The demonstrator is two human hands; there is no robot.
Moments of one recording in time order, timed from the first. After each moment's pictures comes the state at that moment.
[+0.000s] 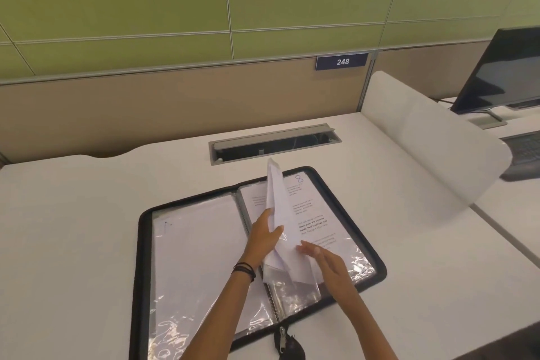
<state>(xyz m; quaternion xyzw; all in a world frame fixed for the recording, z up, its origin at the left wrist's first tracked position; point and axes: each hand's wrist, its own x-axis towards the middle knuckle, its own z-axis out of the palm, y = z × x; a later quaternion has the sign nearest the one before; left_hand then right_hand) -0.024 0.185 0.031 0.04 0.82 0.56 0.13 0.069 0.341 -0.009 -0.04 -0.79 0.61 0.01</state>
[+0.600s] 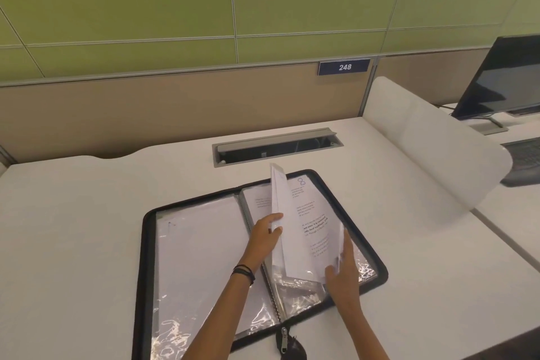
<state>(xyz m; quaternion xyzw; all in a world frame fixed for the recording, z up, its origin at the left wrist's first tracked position) -0.022 0.179 0.029 0.04 0.80 0.58 0.13 0.075 0.337 -0.014 -0.18 -0.81 0.54 0.15</state>
